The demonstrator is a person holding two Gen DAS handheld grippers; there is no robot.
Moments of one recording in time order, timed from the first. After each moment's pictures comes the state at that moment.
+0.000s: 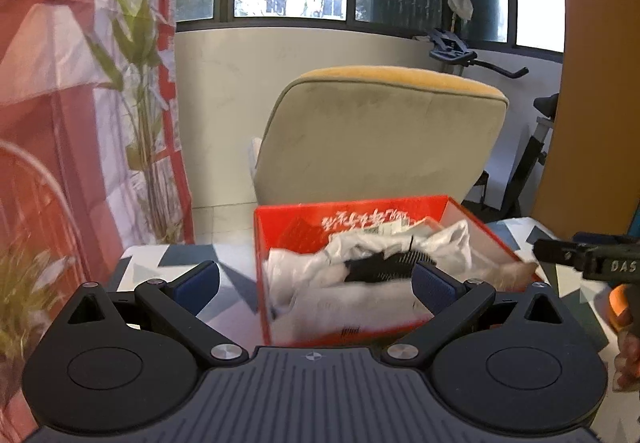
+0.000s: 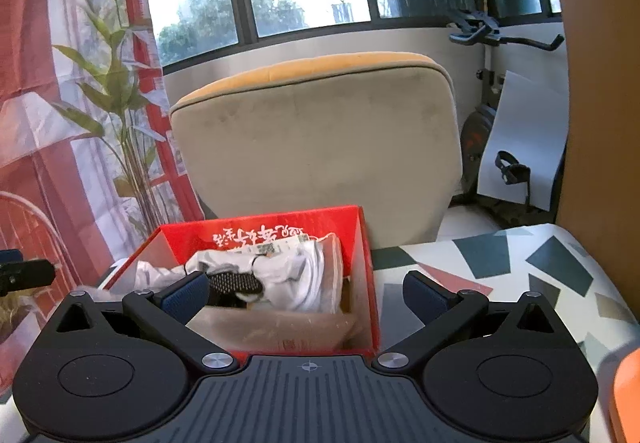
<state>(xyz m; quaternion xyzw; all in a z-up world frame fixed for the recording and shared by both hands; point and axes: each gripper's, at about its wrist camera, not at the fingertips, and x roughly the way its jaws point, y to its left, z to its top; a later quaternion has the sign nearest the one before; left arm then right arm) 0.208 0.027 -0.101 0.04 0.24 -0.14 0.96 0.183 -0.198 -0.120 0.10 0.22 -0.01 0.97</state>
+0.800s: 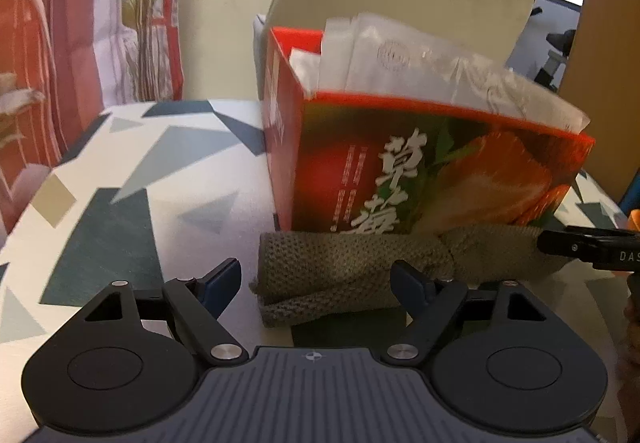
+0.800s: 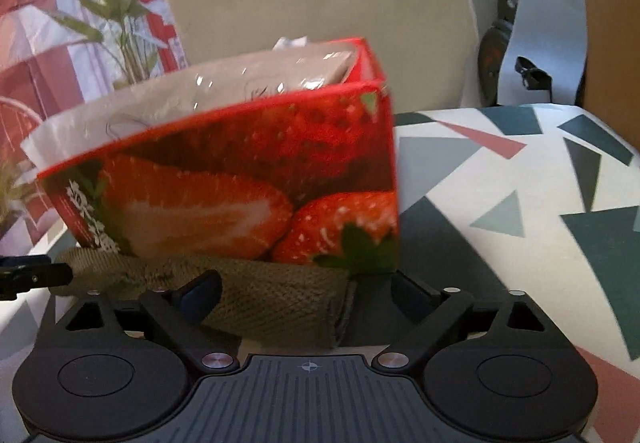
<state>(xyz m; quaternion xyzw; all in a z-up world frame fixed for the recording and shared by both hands) 0.215 0.069 -0.233 0.01 0.35 -0.16 0.92 0.174 -0.183 -0.256 0.11 0.32 0.03 0.94</state>
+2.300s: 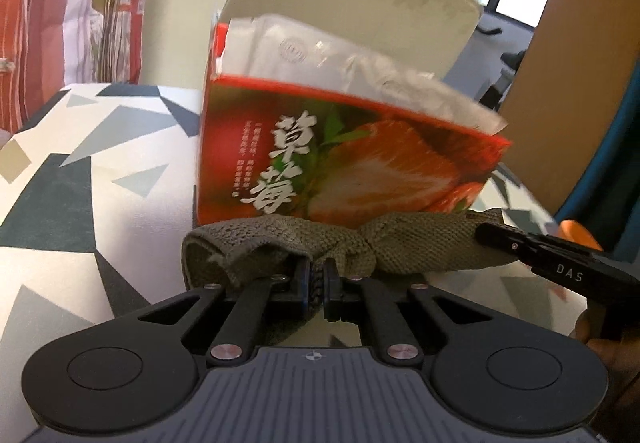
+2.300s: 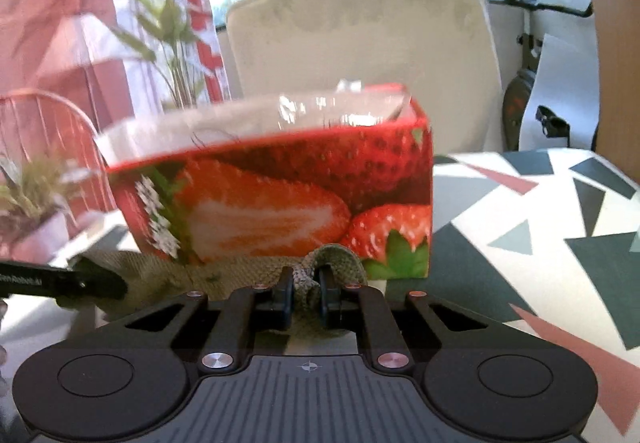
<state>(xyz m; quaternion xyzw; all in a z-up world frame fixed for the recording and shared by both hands) 0.158 0.049 -0.224 -0.06 0.34 -0.22 0.91 0.116 -0.168 -0.236 0.09 0.24 0.07 0.96</state>
